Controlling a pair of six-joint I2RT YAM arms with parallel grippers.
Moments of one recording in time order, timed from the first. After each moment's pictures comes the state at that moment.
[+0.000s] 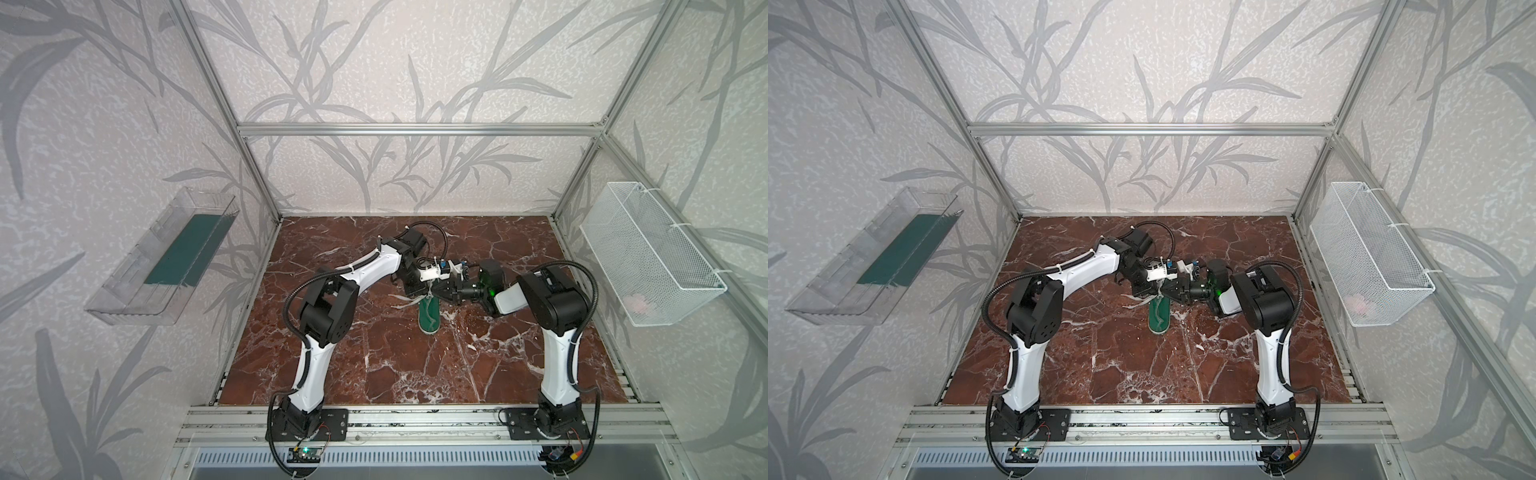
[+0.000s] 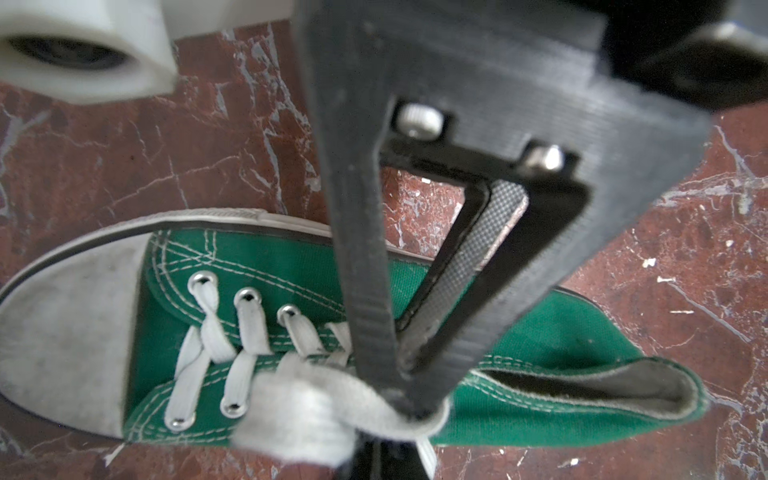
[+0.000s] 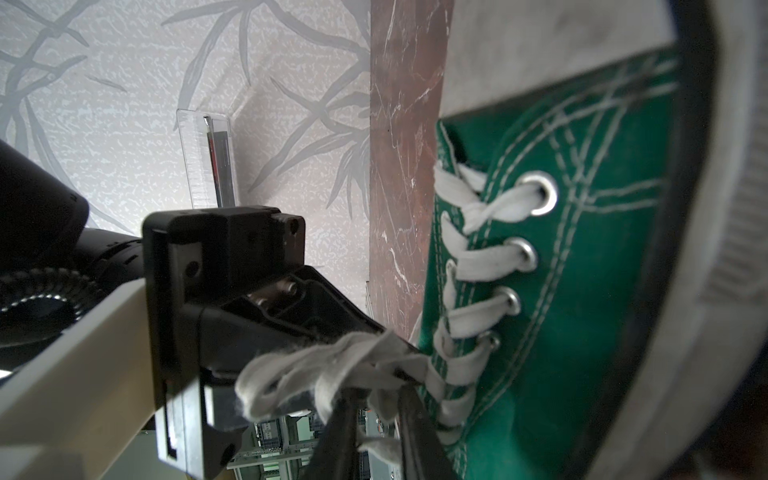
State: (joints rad) left arm -0.58 2.13 1.70 -0.86 0.40 0.76; right arm 0.30 2.12 0.85 0.95 -1.17 1.22
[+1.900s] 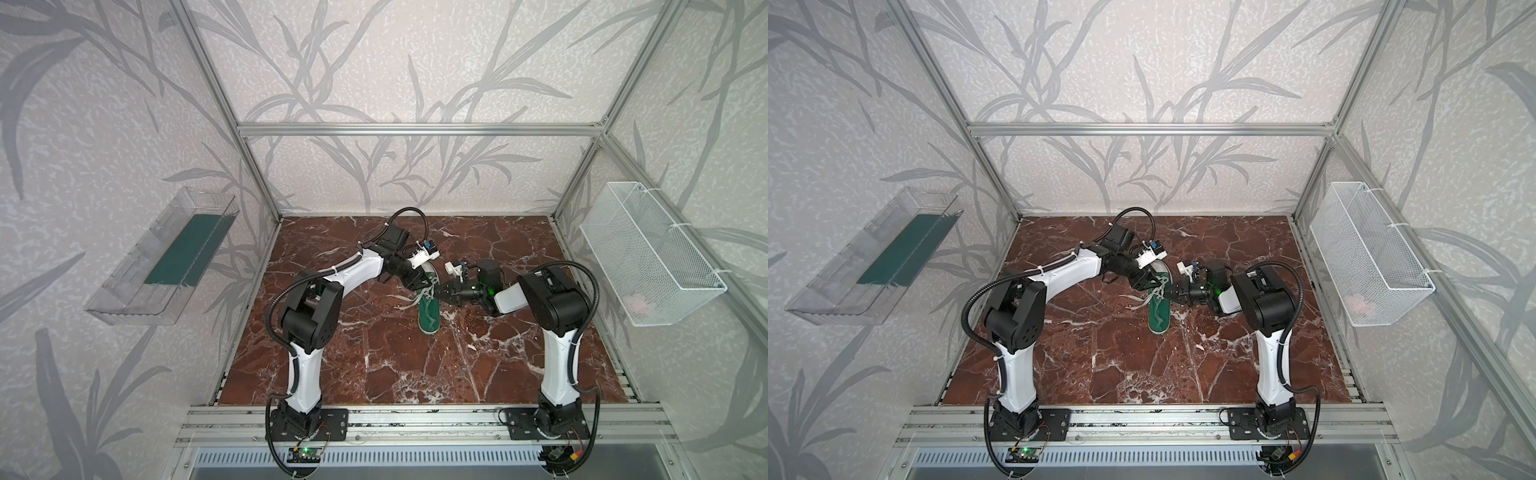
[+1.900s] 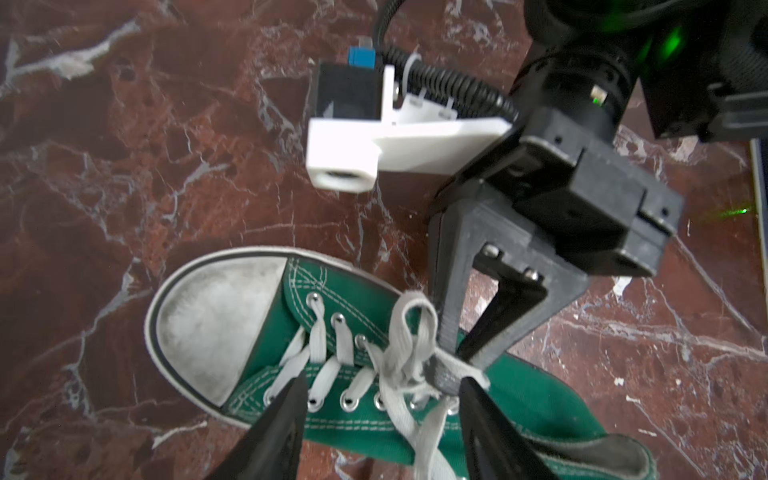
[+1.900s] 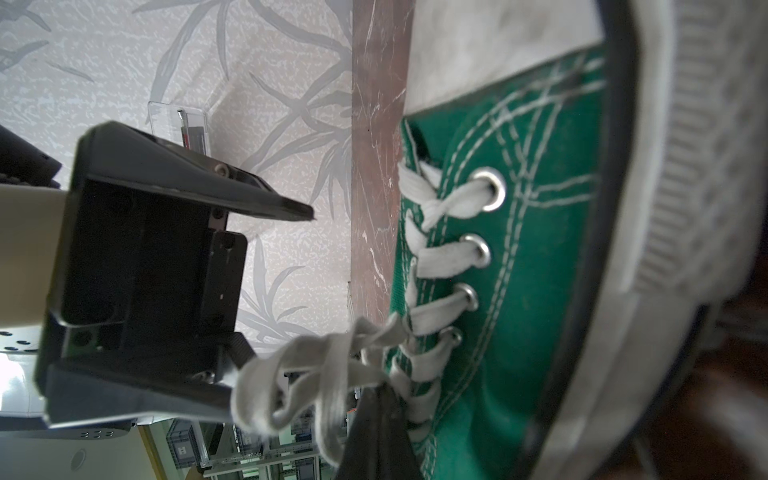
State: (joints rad) left arm -0.50 2.00 1.49 -0.44 0.59 0.43; right arm 0.31 2.11 0.85 0.83 -1.14 1.09
